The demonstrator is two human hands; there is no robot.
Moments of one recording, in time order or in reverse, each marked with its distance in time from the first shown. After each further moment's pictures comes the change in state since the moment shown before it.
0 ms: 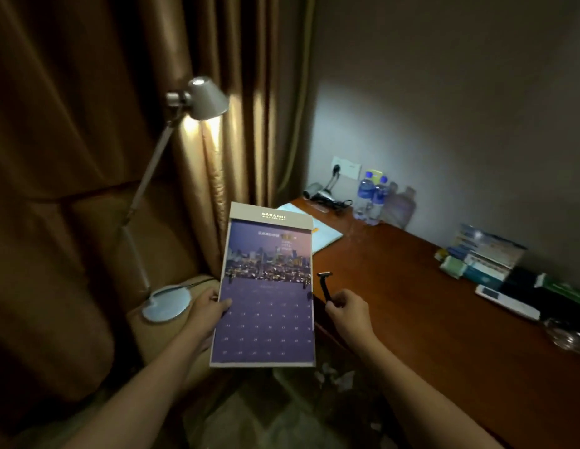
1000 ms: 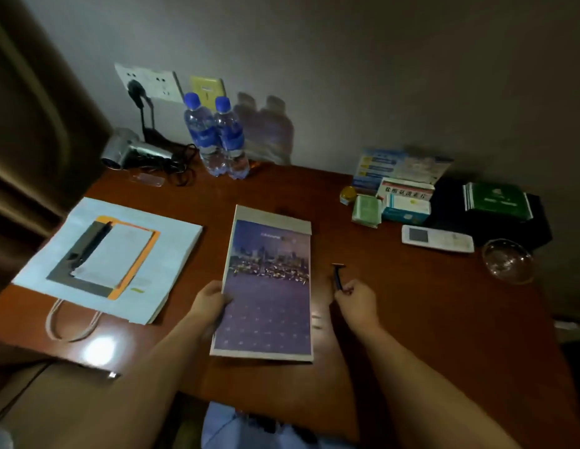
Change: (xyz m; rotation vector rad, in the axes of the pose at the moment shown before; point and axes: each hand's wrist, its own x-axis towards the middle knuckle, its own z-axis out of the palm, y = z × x) left_hand 0.336 -0.024 0.403 0.454 -0.544 -0.392; right_hand 0.309 0.240 -0.131 0.018 0.269 0.742
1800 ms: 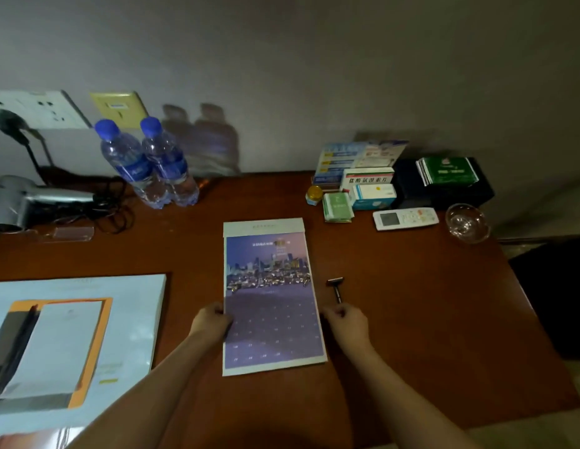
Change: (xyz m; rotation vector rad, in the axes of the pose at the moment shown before) left_hand 0.097 0.035 -0.004 0.813 -0.243 0.182; right_hand -0.005 -0.004 0.054 0.205 0.146 0.293
